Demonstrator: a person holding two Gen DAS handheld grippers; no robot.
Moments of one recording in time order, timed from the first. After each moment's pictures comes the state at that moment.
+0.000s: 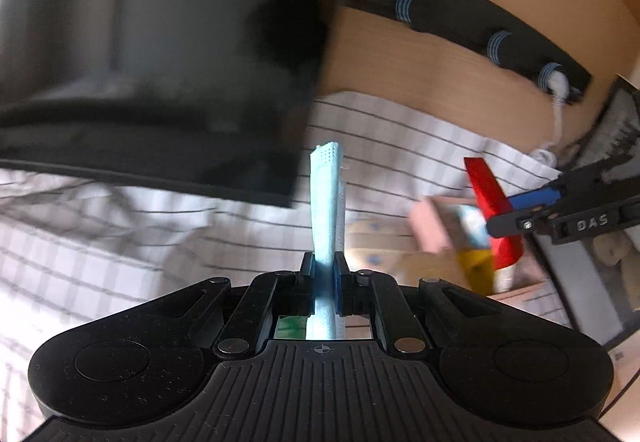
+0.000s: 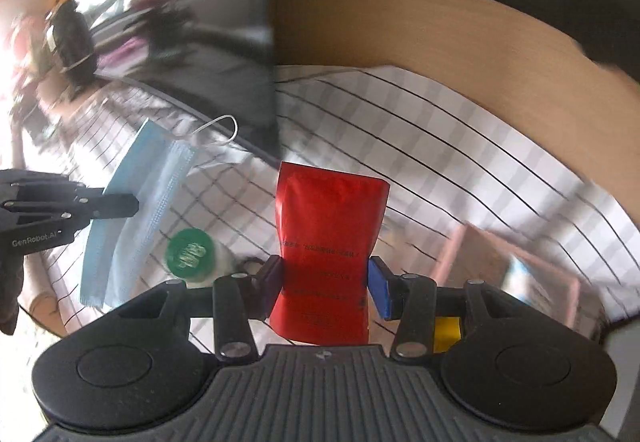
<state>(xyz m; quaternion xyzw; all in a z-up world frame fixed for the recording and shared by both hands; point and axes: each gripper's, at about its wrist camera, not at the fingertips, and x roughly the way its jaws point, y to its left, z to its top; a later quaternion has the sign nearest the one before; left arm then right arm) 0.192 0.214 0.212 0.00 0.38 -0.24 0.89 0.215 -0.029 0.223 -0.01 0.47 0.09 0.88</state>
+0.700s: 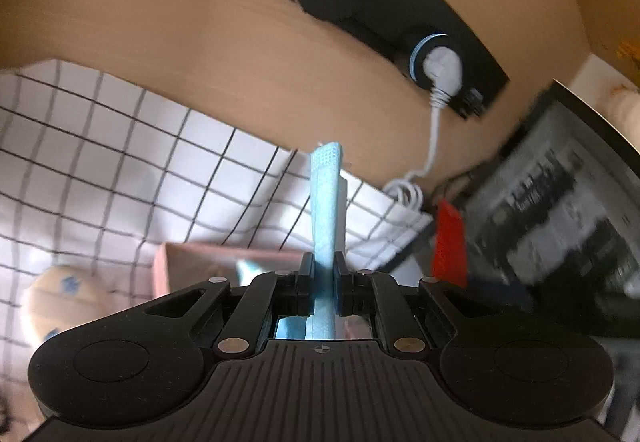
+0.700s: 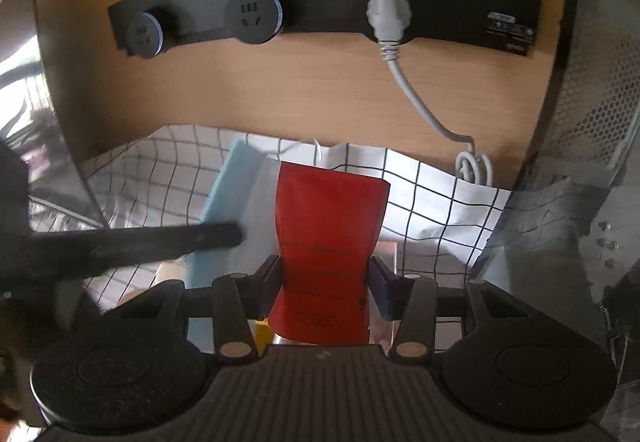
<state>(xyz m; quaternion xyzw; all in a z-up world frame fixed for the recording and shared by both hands) 0.241 -0.041 0.152 -0.13 0.38 -0.39 0.83 0.147 -0.193 0.209 0.06 0.36 -0.07 0.93</state>
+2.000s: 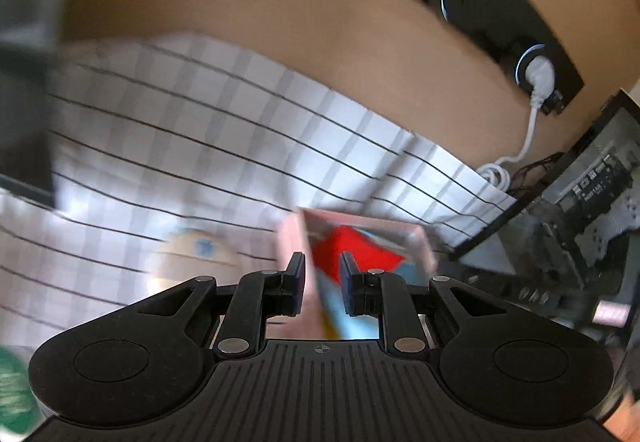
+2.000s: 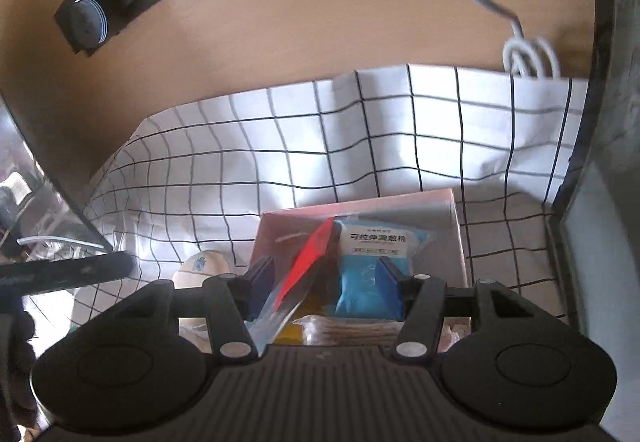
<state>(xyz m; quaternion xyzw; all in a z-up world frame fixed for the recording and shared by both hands) 0.247 0.058 0.157 -0.09 0.42 -0.29 0.86 0.191 -0.199 0.137 0.17 0.38 -0.03 0.91</state>
